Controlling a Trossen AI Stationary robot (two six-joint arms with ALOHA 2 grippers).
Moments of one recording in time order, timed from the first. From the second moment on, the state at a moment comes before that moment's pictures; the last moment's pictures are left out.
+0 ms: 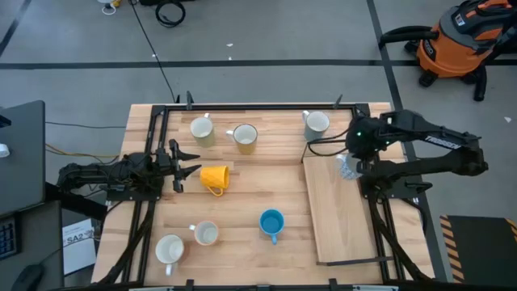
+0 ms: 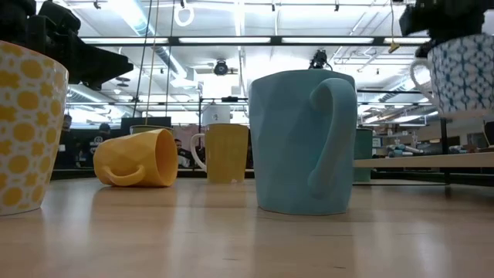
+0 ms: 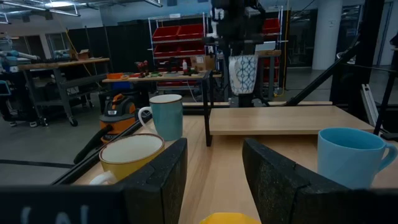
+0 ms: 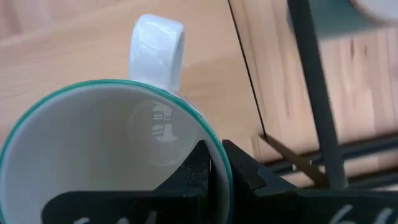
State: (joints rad) left arm 0.00 0.00 0.01 0.09 -0.22 0.06; right arm -0.28 0.88 1.03 -1.49 0.01 -0.03
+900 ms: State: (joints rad) left arm 0.00 0.00 0.01 0.09 -0.22 0.06; right arm -0.42 0.88 0.82 -1.35 0.17 0.11
